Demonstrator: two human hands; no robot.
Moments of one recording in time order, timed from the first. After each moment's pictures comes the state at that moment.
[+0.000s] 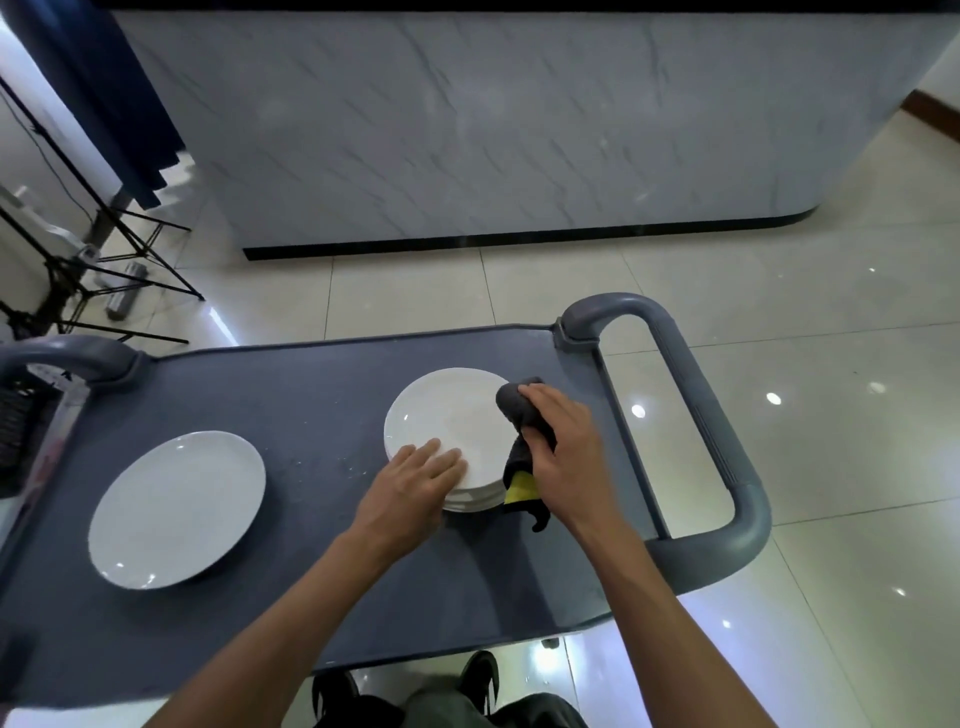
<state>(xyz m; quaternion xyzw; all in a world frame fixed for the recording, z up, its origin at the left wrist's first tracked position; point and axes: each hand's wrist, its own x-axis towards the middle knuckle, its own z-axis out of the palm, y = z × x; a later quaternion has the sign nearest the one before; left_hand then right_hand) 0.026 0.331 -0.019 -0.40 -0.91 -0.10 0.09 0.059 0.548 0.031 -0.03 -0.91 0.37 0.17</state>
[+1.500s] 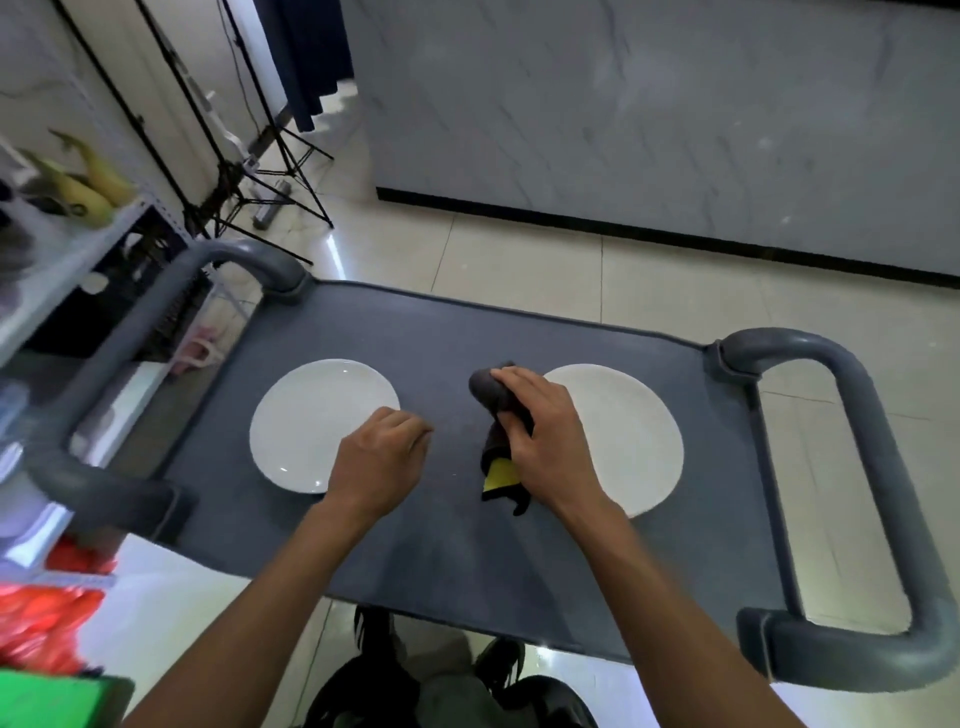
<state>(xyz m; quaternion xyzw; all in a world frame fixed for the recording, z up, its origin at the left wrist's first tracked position) 0.034 0.175 -0.012 -0.08 -0.97 -0.21 0.12 0.007 0.389 0.030 0.14 -0.91 0.38 0.06</state>
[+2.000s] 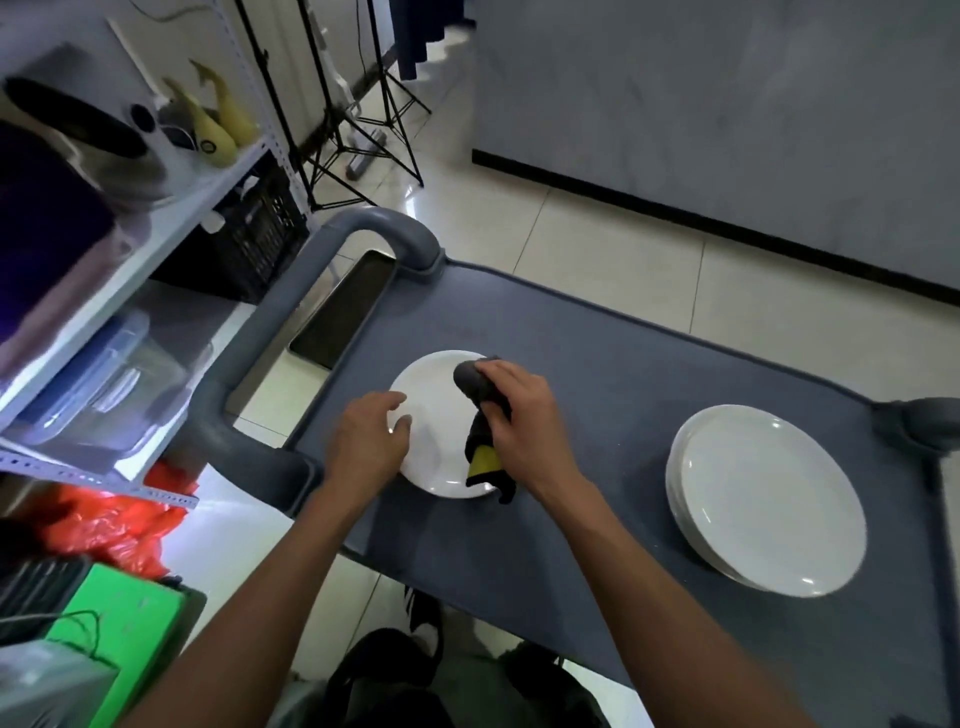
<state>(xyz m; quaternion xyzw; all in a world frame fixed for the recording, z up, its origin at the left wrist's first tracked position) 0.031 -0.003 -0.053 0.23 -0.92 -0.32 0.01 -0.031 0.195 0.000 0.20 -0.89 0.39 -0.05</state>
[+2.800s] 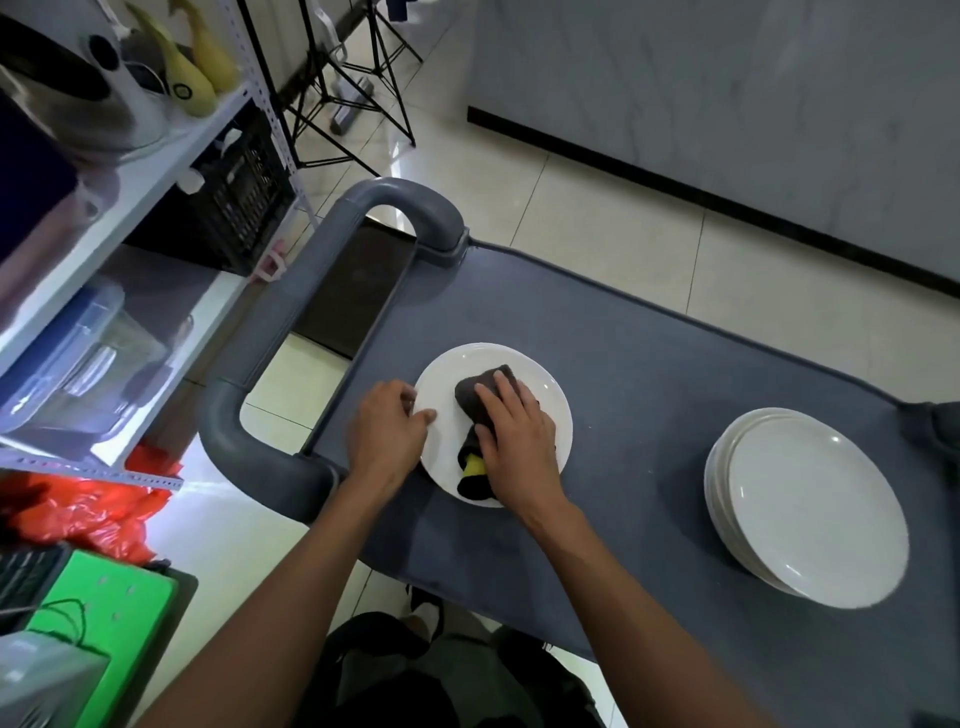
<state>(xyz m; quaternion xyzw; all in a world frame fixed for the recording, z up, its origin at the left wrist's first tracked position) 0.007 -0.032 -0.077 0.28 -0.89 -0.35 -0.02 -0.019 0.139 -0.063 0.17 -0.95 0.21 -0.12</state>
